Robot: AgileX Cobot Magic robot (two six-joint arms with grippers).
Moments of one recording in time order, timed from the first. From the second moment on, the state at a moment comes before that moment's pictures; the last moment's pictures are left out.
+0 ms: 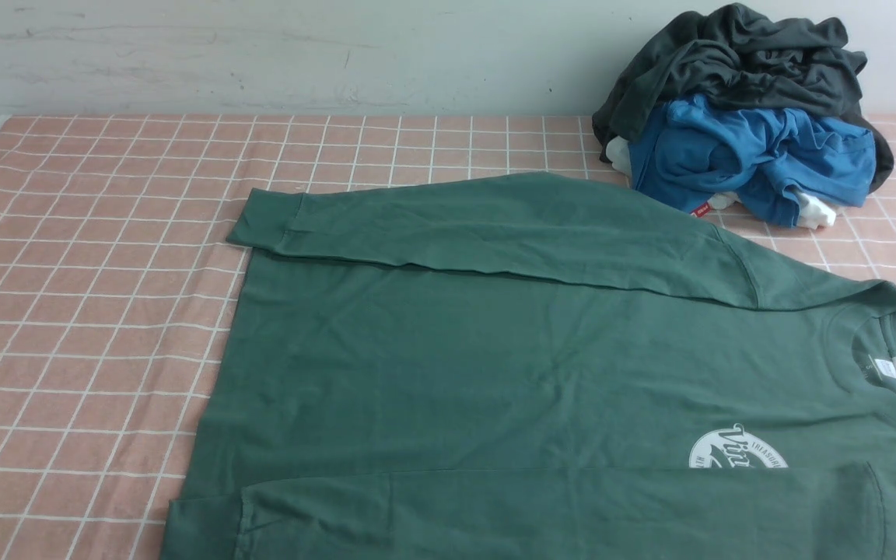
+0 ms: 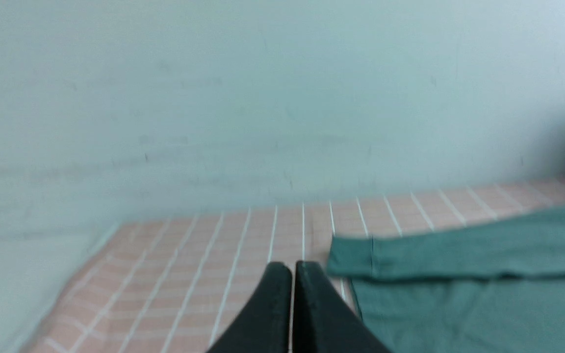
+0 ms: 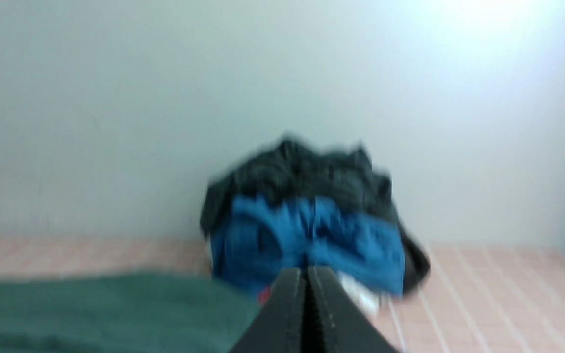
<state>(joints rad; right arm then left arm) -0.03 -0.01 0.03 0.00 -0.16 0.06 -0.01 -0.01 0.03 -0.06 -0.12 0.13</state>
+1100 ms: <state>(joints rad) 0.06 0.71 -0.52 -0.03 0.68 0.12 -0.01 0.95 -0.60 0.22 0.65 -0.43</state>
